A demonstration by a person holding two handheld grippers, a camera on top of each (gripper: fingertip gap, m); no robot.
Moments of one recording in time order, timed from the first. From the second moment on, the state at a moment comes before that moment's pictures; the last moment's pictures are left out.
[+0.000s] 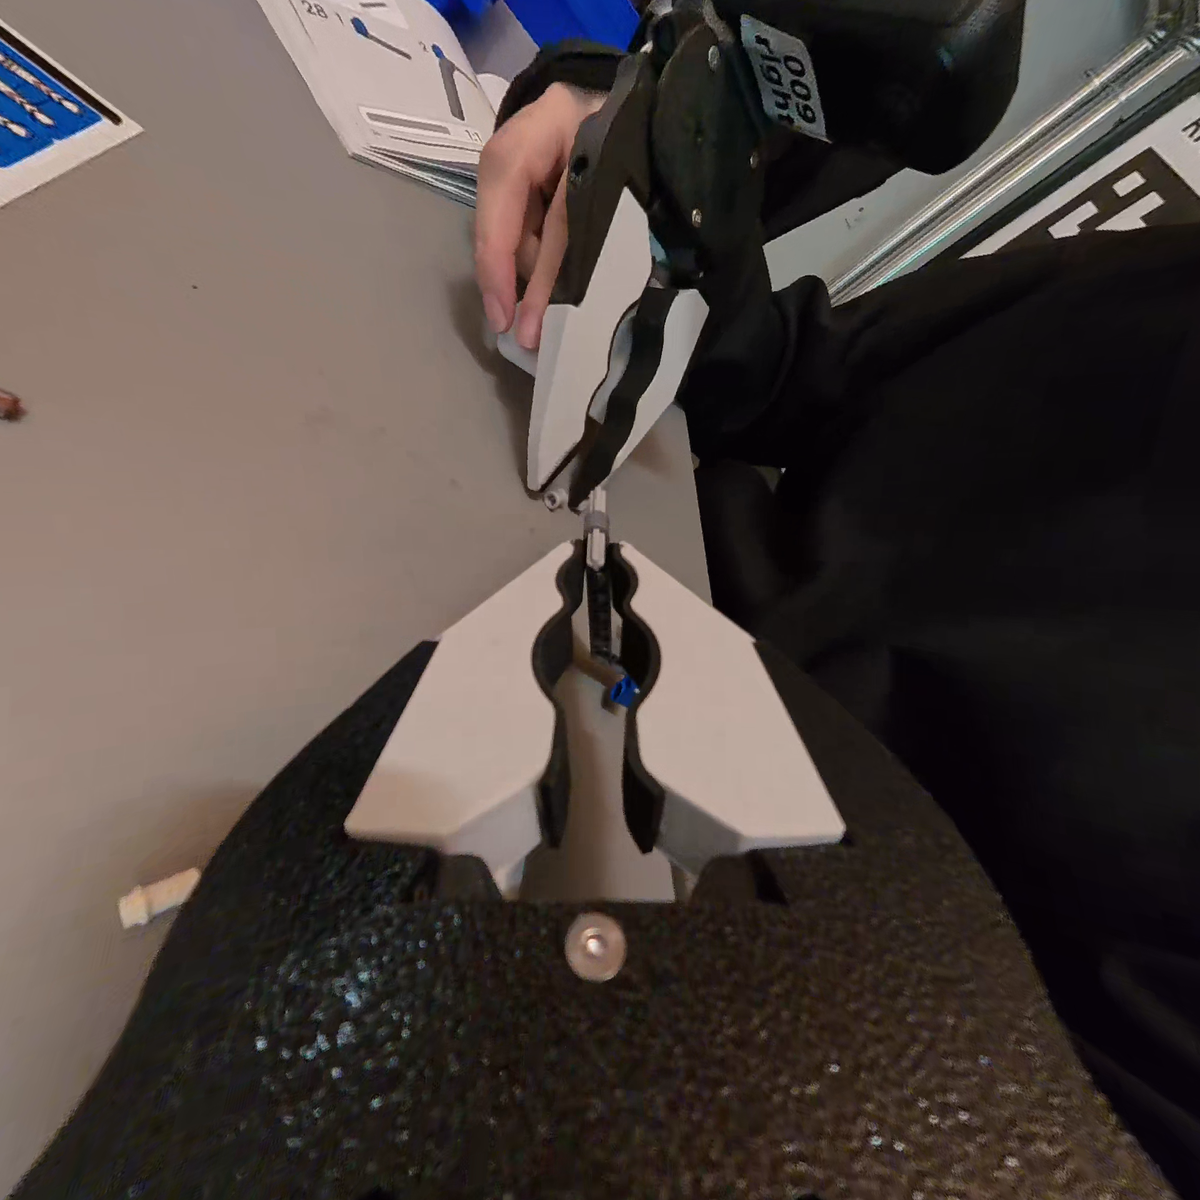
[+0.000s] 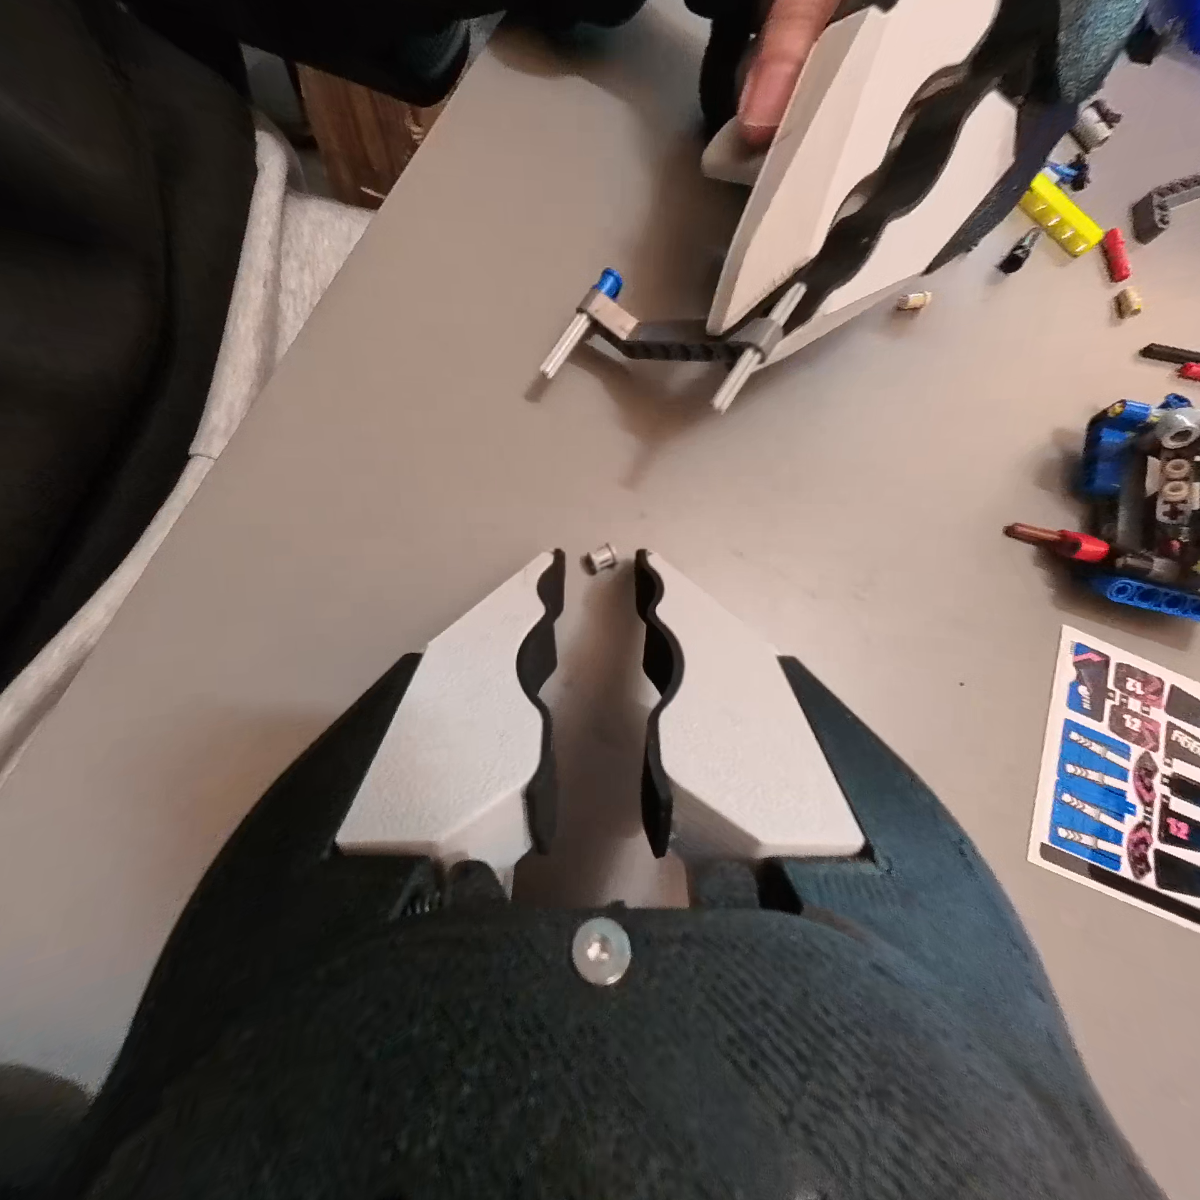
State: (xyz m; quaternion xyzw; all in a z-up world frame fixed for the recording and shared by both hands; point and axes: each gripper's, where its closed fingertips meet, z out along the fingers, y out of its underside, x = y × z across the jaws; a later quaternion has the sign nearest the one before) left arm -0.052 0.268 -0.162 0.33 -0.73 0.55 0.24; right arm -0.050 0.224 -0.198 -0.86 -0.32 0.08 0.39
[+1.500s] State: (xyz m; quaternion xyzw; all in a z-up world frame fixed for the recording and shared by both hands) left arm -0.055 0.273 -0.144 0.31 -0.68 0.60 0.28; right arm -0.067 0.230 -0.200 -0.90 -0.14 0.02 0.41
